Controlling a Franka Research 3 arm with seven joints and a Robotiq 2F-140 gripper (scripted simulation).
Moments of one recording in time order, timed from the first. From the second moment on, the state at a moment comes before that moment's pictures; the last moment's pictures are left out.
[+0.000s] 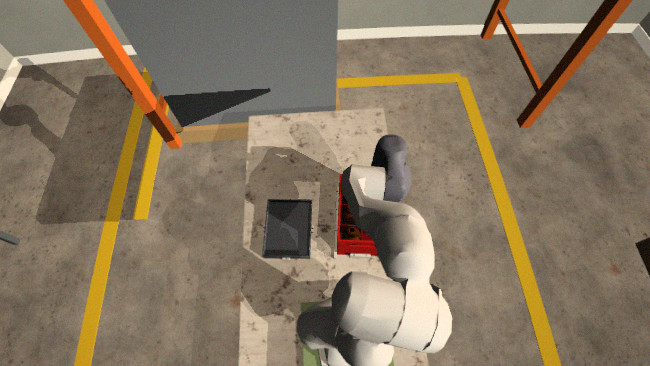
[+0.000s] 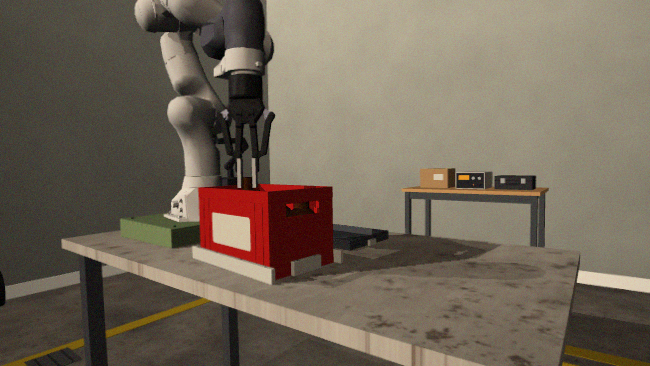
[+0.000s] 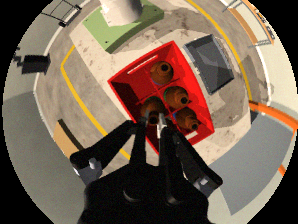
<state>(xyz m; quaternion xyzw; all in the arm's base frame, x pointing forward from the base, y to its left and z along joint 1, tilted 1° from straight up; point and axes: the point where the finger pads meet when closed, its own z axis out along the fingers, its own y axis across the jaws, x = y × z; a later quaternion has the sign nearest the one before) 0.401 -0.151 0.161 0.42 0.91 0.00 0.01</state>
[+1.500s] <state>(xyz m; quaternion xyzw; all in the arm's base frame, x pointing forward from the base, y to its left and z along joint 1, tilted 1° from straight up) 0.405 -0.154 0.199 0.42 0.91 0.00 0.01</state>
